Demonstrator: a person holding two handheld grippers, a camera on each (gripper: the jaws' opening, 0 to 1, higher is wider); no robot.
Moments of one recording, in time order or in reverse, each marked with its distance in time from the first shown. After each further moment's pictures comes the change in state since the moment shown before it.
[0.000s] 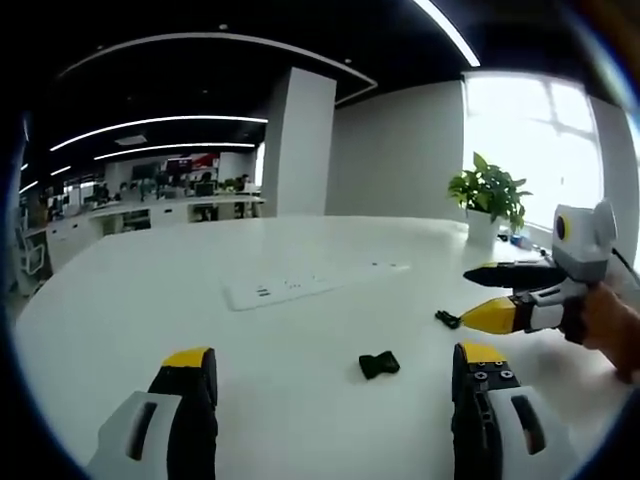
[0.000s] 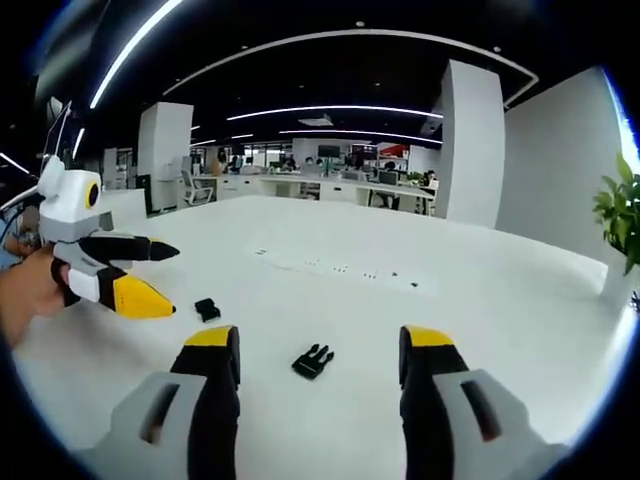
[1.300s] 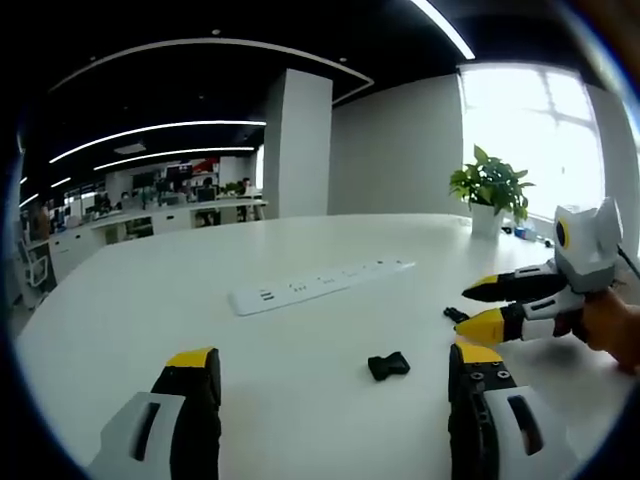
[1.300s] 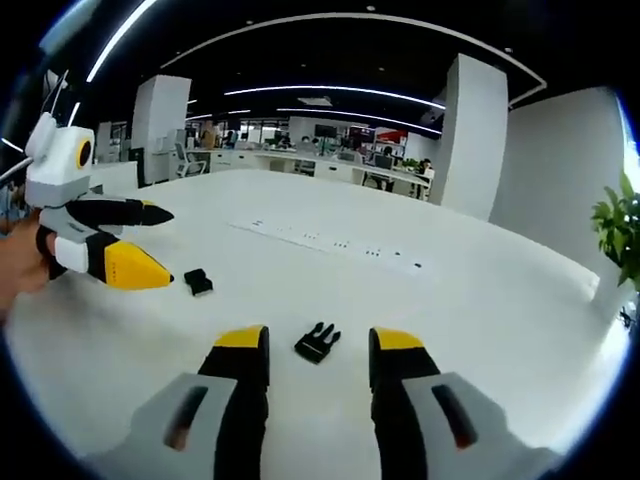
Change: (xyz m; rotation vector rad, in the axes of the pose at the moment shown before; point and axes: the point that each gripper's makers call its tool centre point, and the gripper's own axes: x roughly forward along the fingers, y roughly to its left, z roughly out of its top) left arm 0.004 0.007 0.000 0.040 0.000 0.022; right arm 0.004 0.005 -0.022 -0.058 0.095 -0.040
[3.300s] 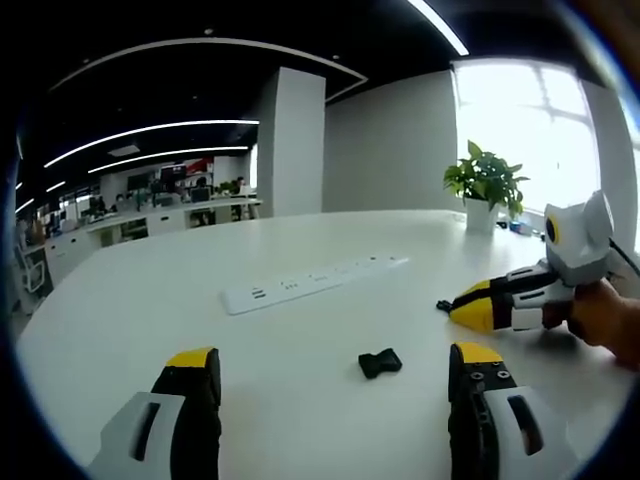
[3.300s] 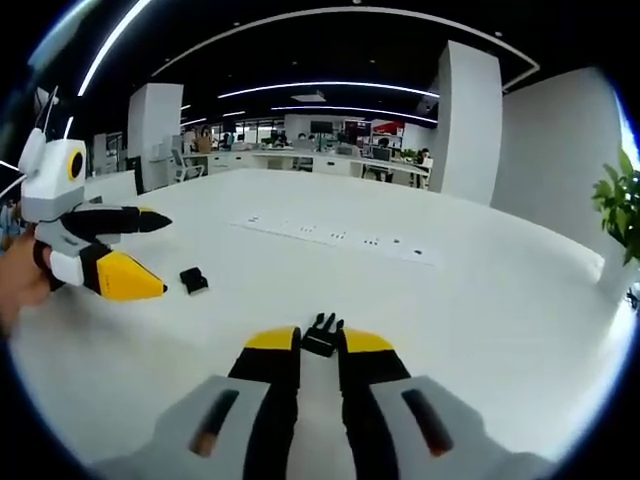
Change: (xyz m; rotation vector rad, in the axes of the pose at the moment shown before) left arm 0.001 -0.010 -0.004 0.023 0.014 -0.019; right arm 0.006 -0.008 -0.006 0.063 0.021 0.013
